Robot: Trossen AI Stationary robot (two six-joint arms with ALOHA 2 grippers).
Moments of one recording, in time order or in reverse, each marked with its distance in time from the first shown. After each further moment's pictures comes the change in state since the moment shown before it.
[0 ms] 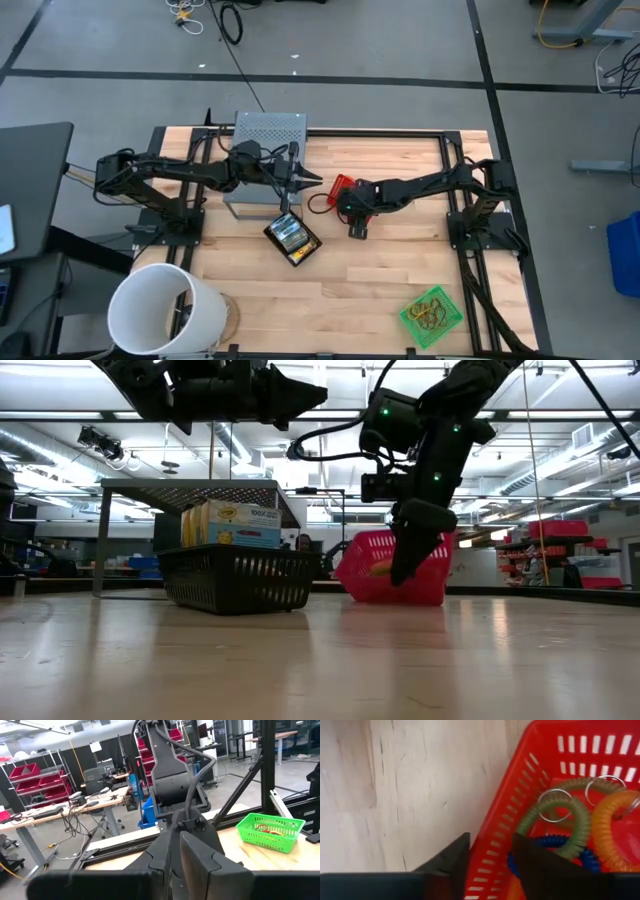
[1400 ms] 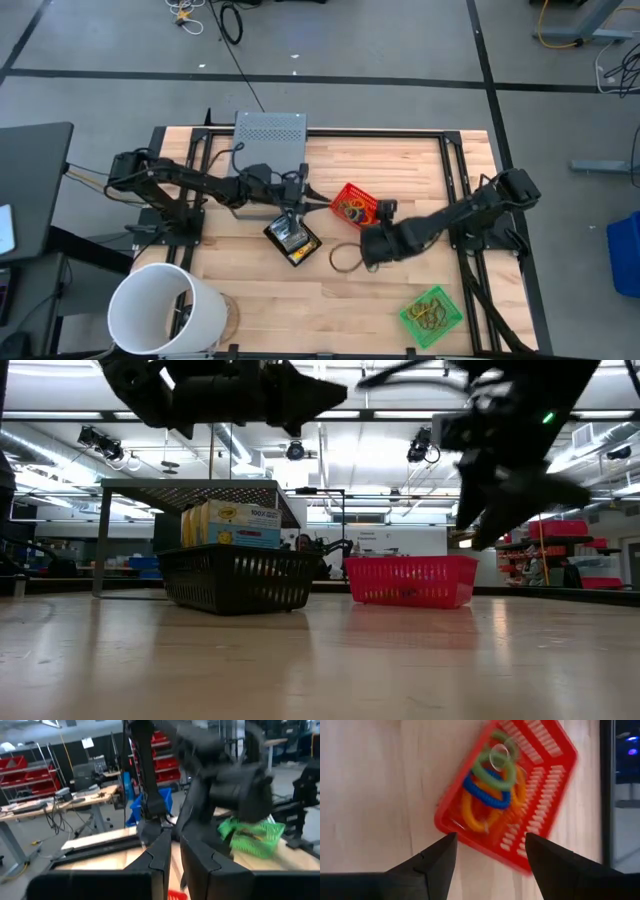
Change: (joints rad) left arm -0.173 0.130 -0.007 0.132 -0.144 -0.054; right arm 0.418 -0.119 -0.008 -0.394 0.473 0.238
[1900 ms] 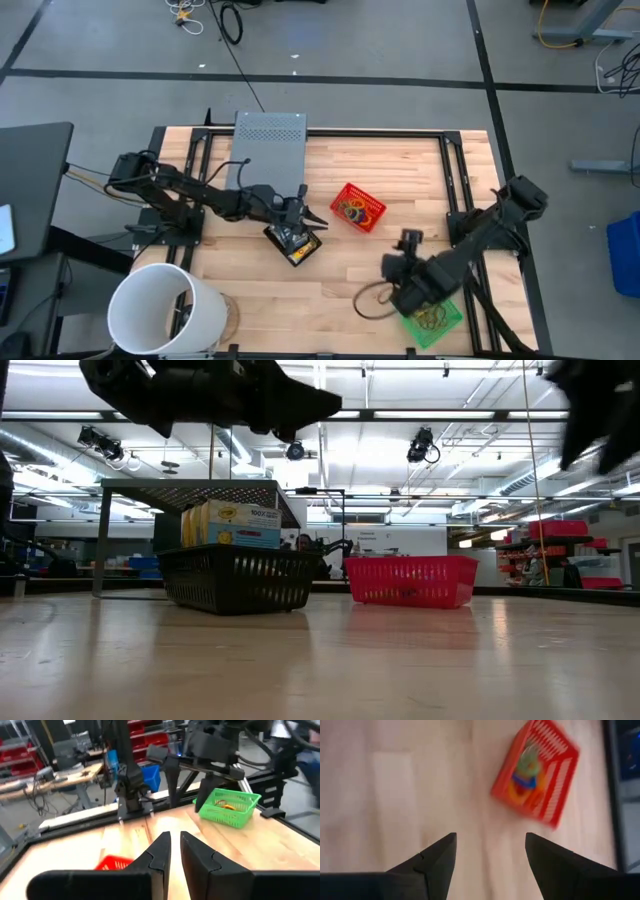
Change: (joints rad) left arm -0.131 0.018 -0.043 -0.066 -0.116 0.021; right arm 0.354 0.004 0.222 -0.363 -0.085 0.539
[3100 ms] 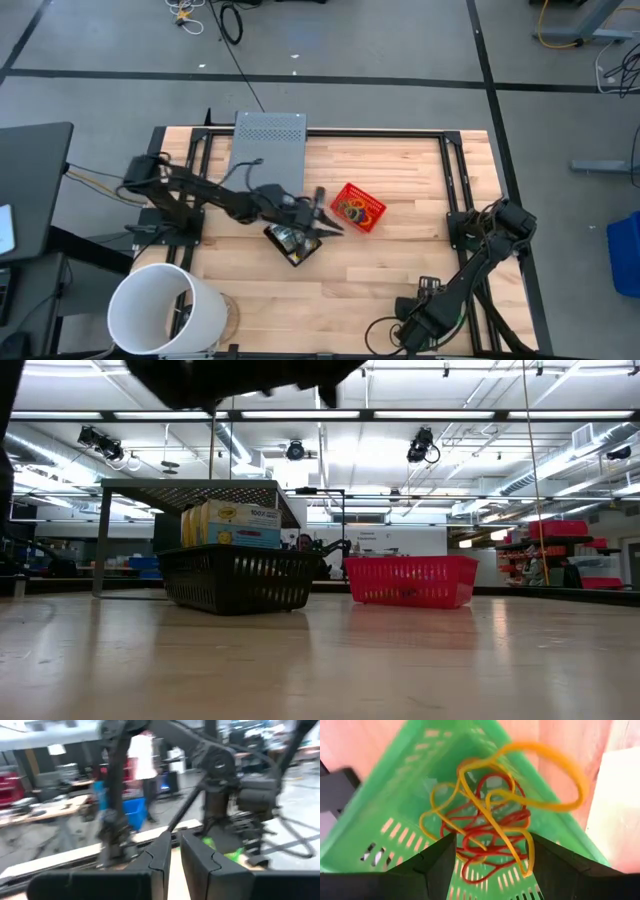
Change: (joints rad) left arm -0.033 0.124 0.195 0.085 0.095 -0.061; right arm 0.167 0.218 0.000 0.169 -0.734 0.224
